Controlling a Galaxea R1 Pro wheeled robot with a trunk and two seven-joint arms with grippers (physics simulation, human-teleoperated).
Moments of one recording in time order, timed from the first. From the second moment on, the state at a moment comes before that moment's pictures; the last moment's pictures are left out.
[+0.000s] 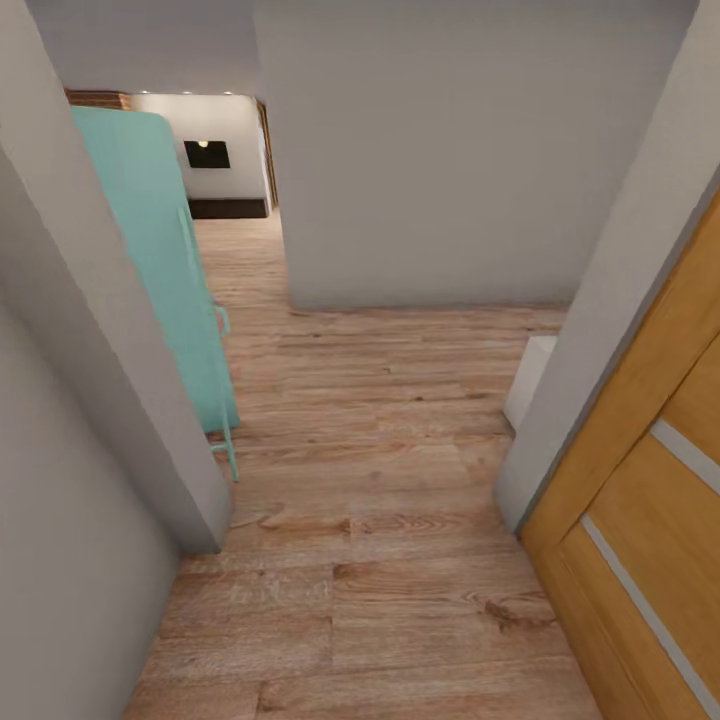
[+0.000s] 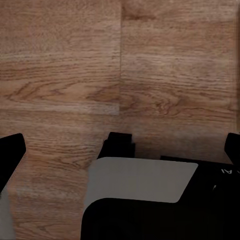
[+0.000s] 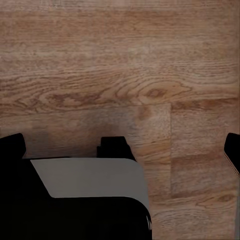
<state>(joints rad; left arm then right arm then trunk) -0.44 -0.06 0.00 0.00 0.06 0.05 0.19 -0.36 0.09 0.60 0.03 -0.56 -0.13 -0.22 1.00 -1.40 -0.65</state>
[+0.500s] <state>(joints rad) -0.44 -0.06 0.00 0.00 0.06 0.05 0.19 -0.36 0.09 0.60 0.03 -0.56 -0.13 -0.22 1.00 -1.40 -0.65</state>
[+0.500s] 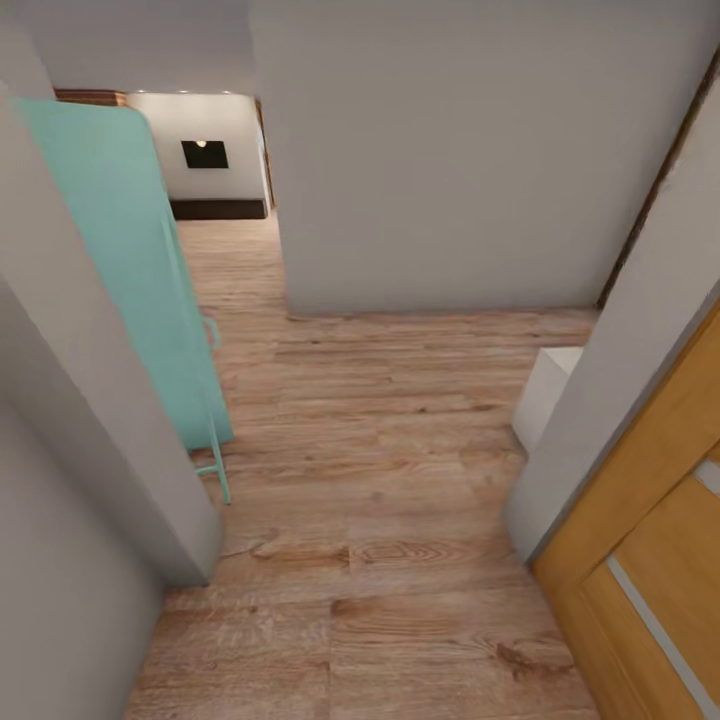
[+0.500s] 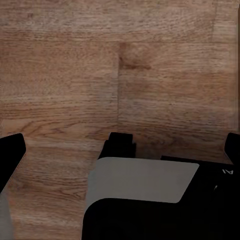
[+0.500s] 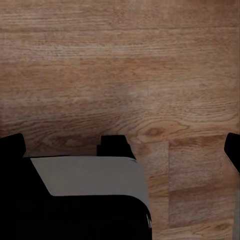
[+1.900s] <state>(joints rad) -0.44 -0.06 0.00 0.00 0.06 0.05 0.19 -0.36 0.08 0.60 0.03 -0.56 -0.13 -0.22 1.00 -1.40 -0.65</state>
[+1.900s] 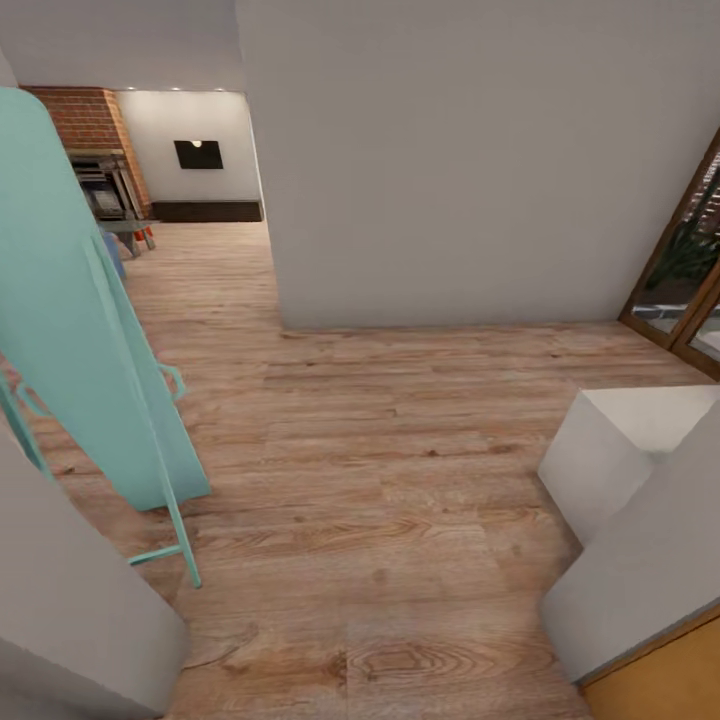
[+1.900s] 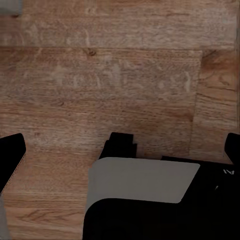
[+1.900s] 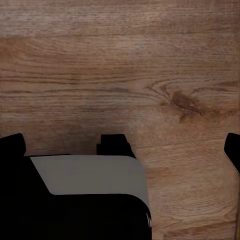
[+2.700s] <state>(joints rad) -0.44 -0.06 0.00 0.00 0.06 0.05 0.19 -0.36 0.09 0.60 0.03 -0.56 -0.13 -0.22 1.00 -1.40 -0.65</state>
